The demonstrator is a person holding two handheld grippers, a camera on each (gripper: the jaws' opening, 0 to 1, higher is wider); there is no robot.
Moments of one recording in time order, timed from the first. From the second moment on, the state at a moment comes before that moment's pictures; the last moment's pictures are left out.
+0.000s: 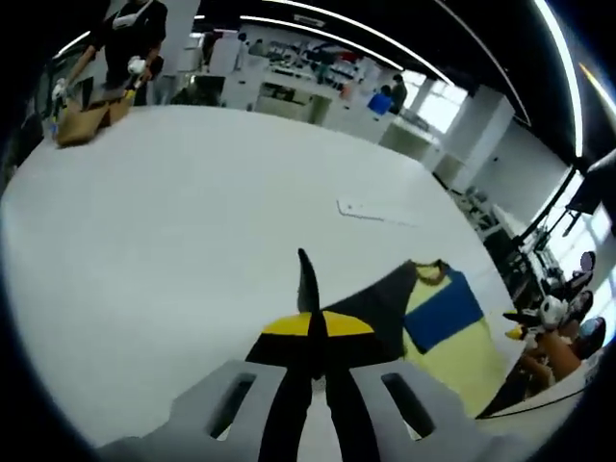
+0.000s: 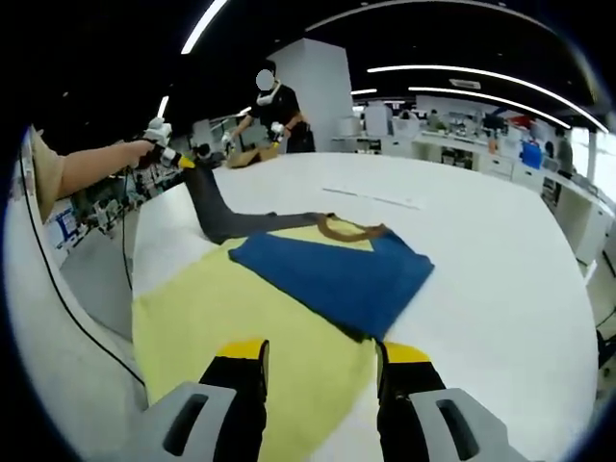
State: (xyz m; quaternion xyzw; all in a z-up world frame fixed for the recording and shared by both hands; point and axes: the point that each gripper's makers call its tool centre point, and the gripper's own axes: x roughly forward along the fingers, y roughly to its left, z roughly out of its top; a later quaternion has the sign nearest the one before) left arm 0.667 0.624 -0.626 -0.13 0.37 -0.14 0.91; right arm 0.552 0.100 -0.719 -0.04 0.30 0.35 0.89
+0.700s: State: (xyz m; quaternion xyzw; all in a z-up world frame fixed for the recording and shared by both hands) left arm 0.665 0.531 -0.612 -0.08 0.38 -0.23 0.89; right arm 0.545 0.090 -0.722 -0.04 0.30 0.35 0.89
